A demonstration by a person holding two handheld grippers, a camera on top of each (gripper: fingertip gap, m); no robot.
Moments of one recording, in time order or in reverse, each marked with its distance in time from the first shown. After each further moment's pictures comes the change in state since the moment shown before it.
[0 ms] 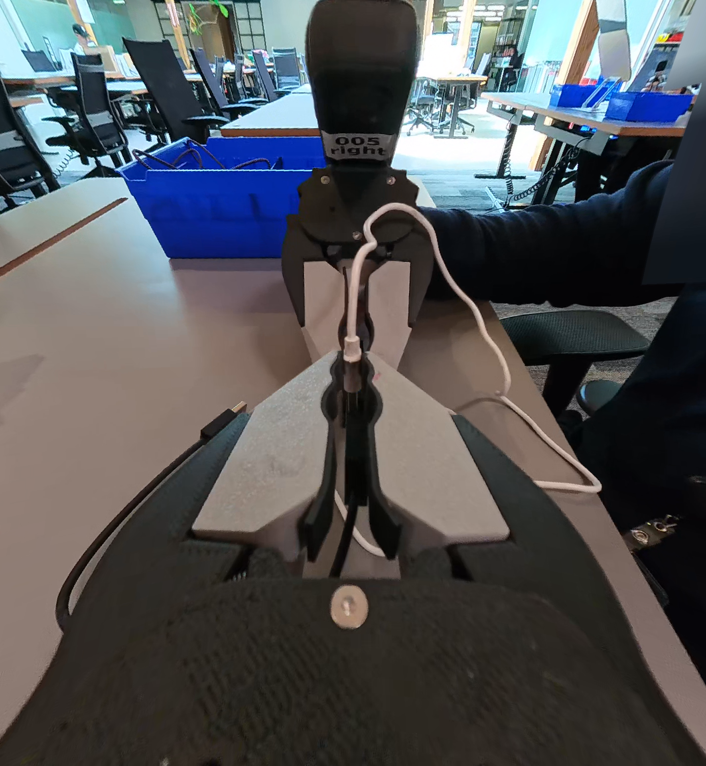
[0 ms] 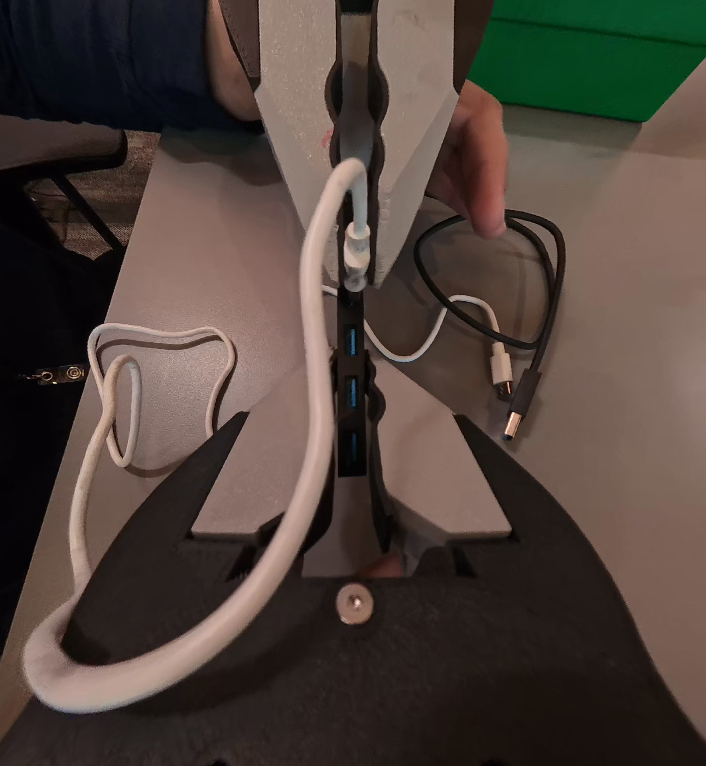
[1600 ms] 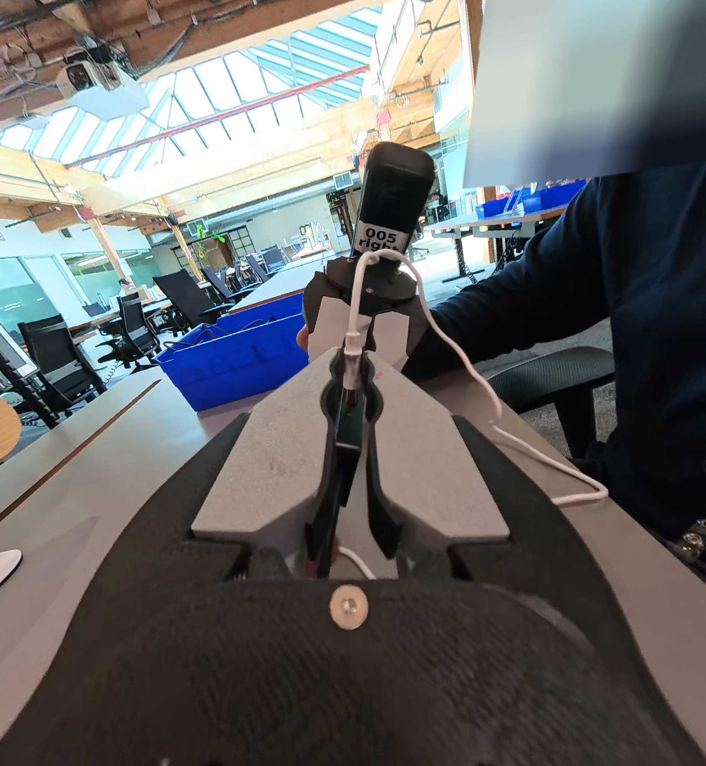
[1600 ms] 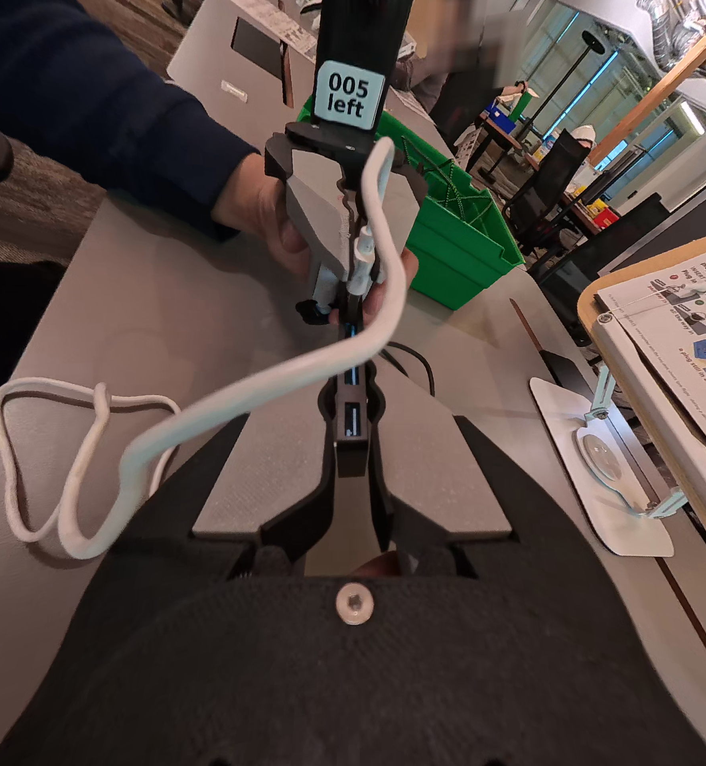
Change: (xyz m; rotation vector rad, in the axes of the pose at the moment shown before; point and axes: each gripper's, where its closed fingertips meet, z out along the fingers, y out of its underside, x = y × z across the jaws) left arm 0.024 -0.043 -0.030 0.349 0.084 0.278; right arm -0.003 -0.061 -0.025 0.230 0.354 -0.370
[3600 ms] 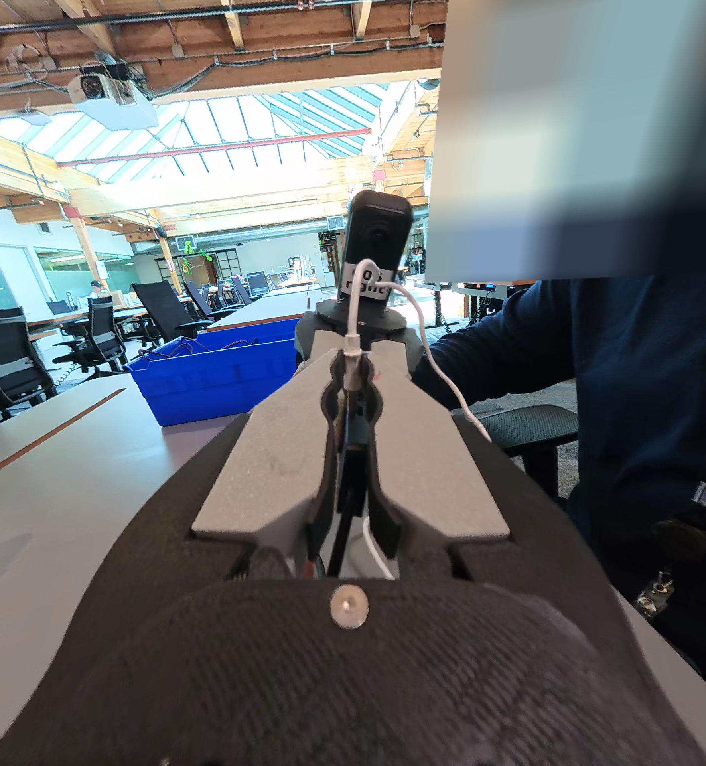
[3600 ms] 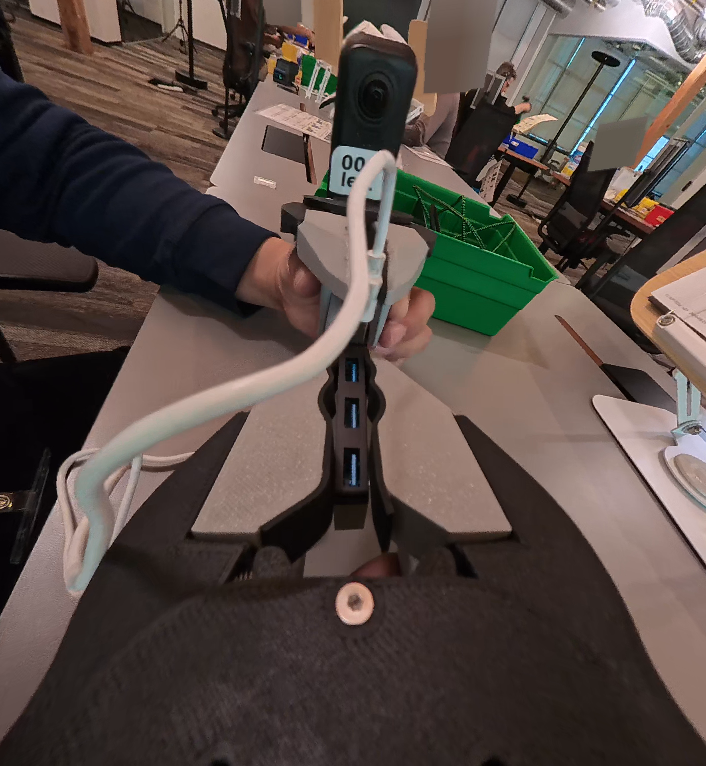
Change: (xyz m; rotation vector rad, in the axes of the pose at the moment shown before) left arm -0.004 -0.013 0.005 0.104 0.013 -0.146; right arm -0.005 -0.021 0.006 0.132 -0.075 0.185
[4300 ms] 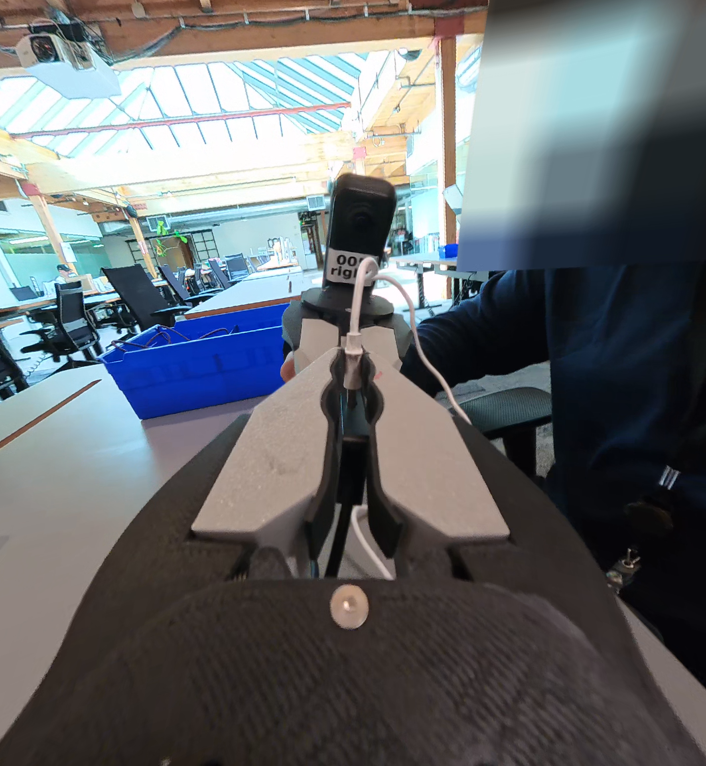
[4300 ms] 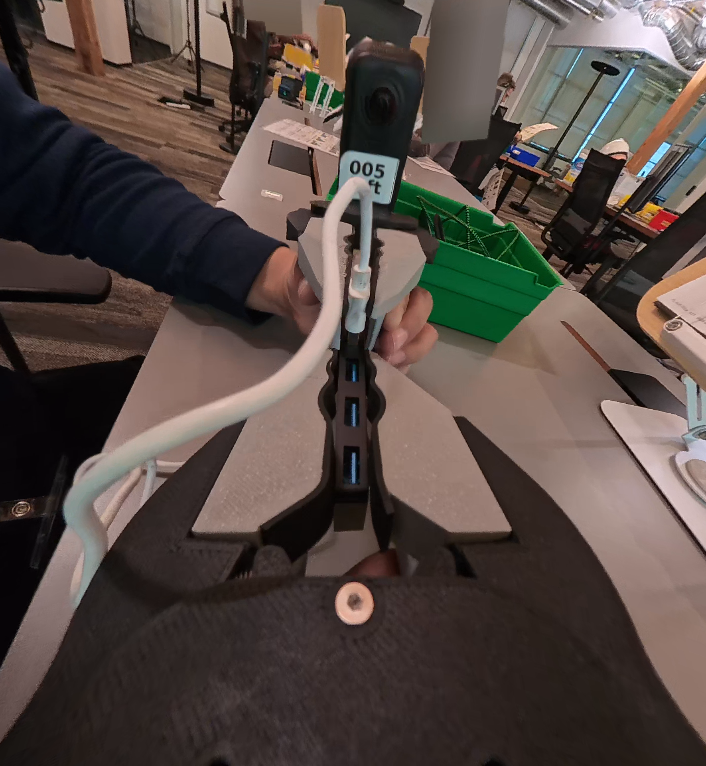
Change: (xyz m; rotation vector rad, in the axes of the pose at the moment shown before) left arm 0.009 0.003 0.000 -0.051 0.051 -0.008; right arm -0.005 -0.005 -0.002 0.025 -0.007 0.020
